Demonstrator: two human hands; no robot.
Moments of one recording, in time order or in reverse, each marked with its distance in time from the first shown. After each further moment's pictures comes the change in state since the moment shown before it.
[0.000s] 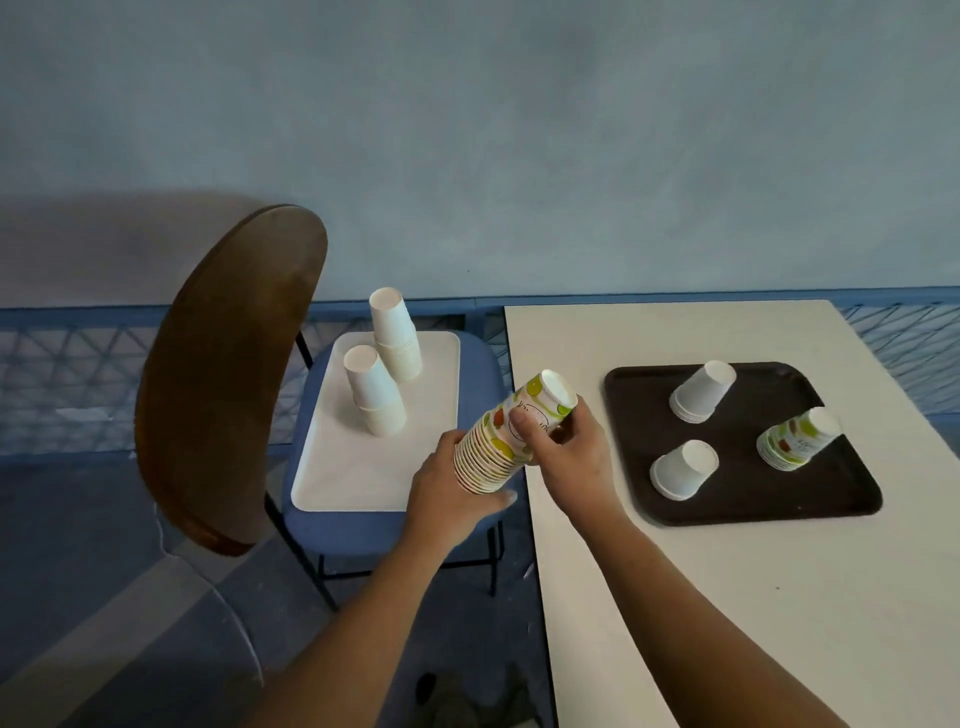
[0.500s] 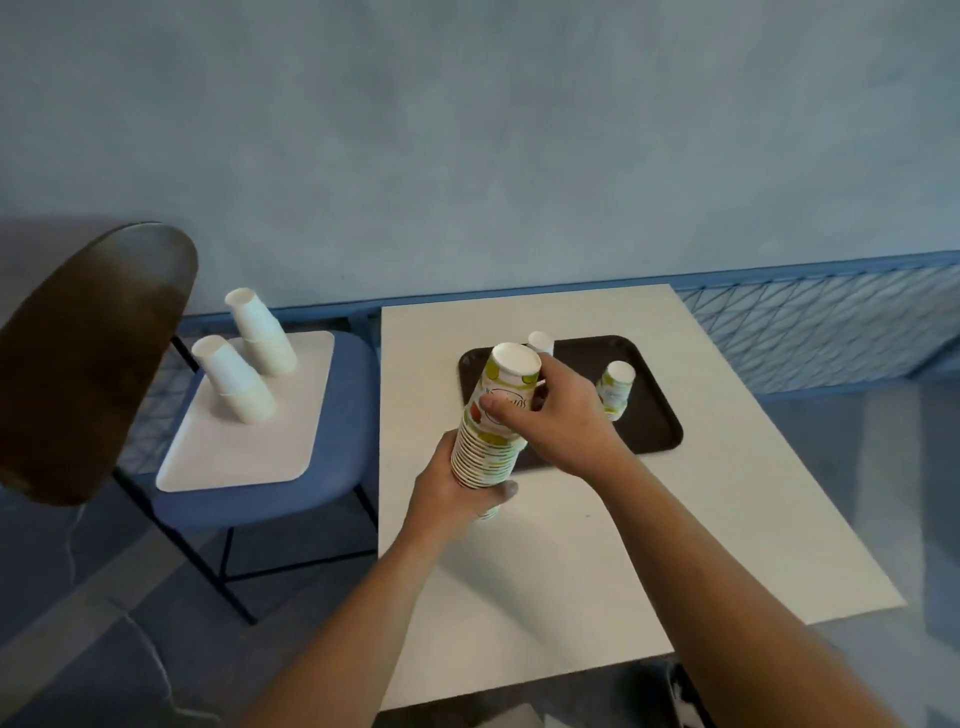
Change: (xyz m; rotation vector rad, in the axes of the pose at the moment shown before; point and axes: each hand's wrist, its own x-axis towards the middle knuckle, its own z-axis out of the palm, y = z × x) left_hand -0.128 0.143 0.191 -0.252 -0.080 0.063; right_hand -0.073 -0.034 -0.274 -0.277 -0.138 -0.164
